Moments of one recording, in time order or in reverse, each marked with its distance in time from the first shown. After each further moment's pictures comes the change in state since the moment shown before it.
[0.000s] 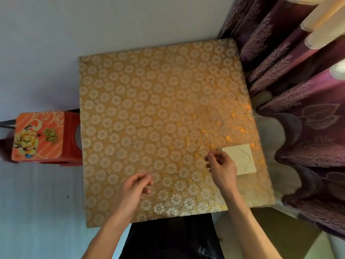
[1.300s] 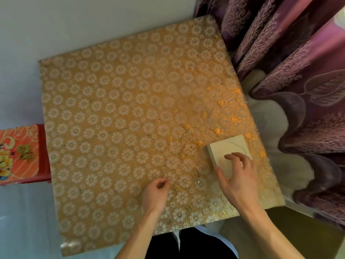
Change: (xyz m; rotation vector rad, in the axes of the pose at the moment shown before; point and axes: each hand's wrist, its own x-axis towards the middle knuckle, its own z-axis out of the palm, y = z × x) left_hand 0.110 -0.098 0.128 0.640 0.075 0.137; right_hand 0.046 0.099 -0.055 -0.742 0.166 -0.300
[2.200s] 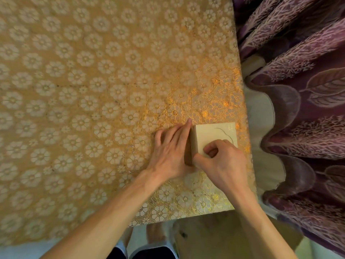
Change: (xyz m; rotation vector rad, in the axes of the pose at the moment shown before) left_hand 0.056 0.059 0.105 0.408 0.099 0.849; right_hand 0.036 0.010 0.007 0.033 -0.144 0.004
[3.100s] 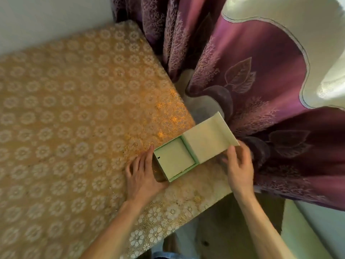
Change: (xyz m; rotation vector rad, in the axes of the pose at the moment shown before) left_hand 0.002 0.016 -0.023 0.120 -0.045 -0.024; right_hand -0.025 0.101 -0.051 0.828 0.473 0.349
